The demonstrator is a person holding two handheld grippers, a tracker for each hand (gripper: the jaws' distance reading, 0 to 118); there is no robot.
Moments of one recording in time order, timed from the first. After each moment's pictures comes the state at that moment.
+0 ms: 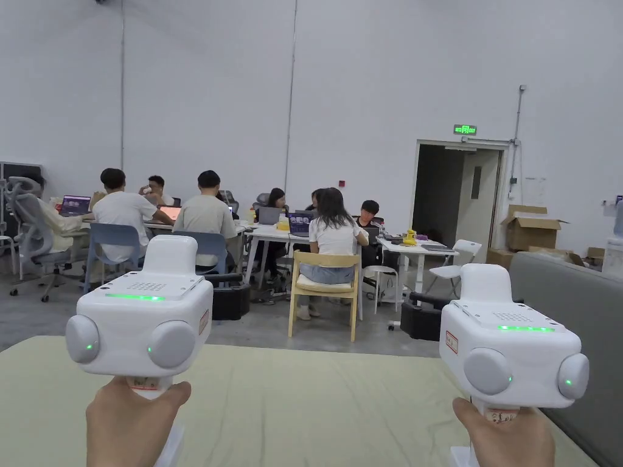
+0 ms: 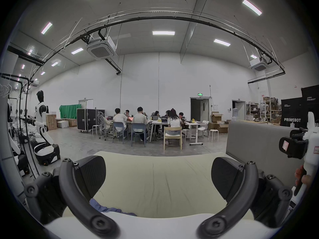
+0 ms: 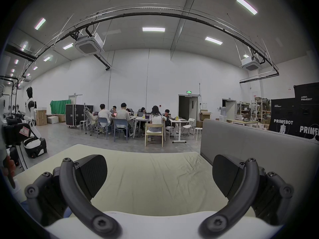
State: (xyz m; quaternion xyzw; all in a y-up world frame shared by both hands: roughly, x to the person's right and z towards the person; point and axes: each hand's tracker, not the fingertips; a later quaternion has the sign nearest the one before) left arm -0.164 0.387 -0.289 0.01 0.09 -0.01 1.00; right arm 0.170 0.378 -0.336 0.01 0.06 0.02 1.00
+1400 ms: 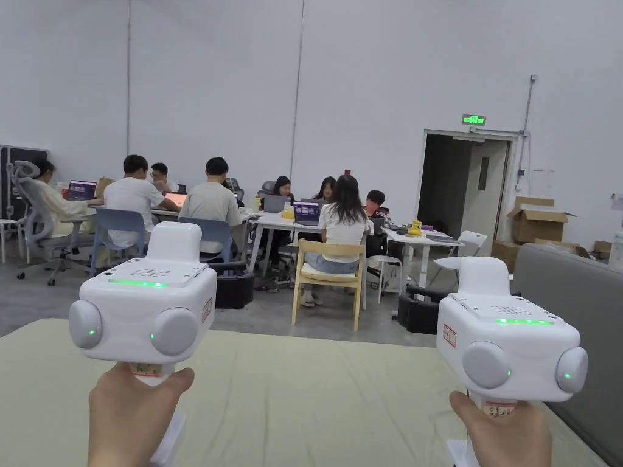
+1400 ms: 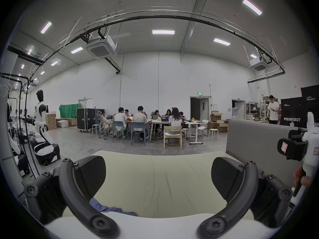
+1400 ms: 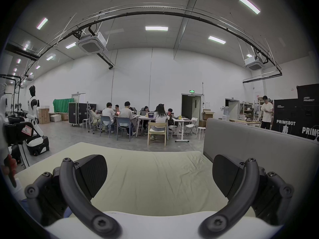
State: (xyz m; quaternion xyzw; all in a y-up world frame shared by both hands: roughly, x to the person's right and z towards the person) left arm -0.161 0.384 -0.282 0.01 0.09 -0.02 1.00; right arm 0.161 0.374 -0.340 0.00 0.07 0.02 1.00
